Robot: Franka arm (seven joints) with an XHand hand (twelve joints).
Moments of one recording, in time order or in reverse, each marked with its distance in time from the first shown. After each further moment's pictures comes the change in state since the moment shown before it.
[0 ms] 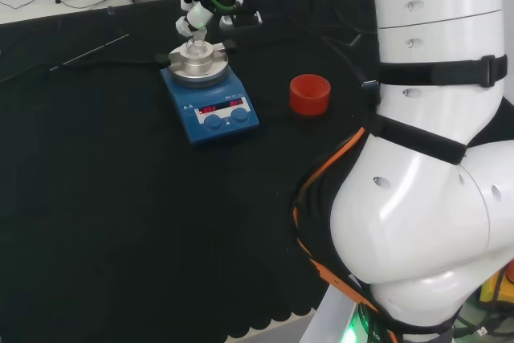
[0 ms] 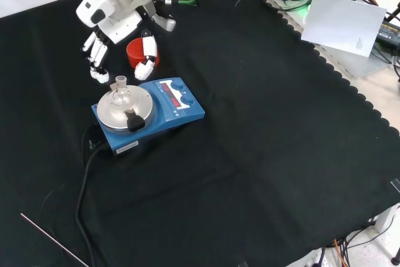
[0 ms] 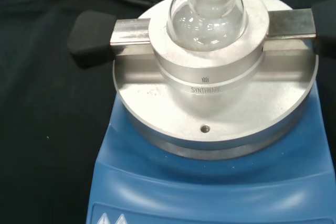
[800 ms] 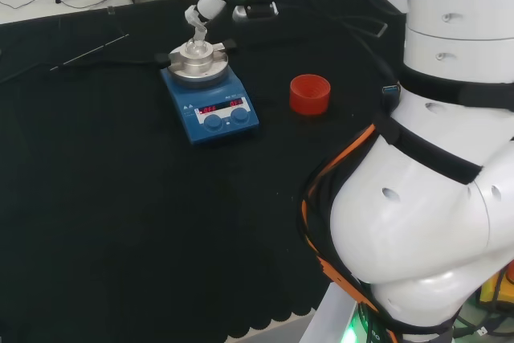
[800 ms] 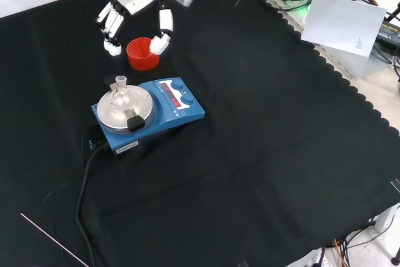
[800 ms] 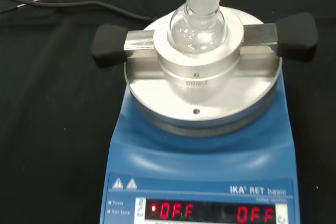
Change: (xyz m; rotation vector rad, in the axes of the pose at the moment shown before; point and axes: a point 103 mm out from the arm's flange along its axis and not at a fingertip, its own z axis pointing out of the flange) arm 0.001 -0.065 -0.029 -0.038 -0.012 0.019
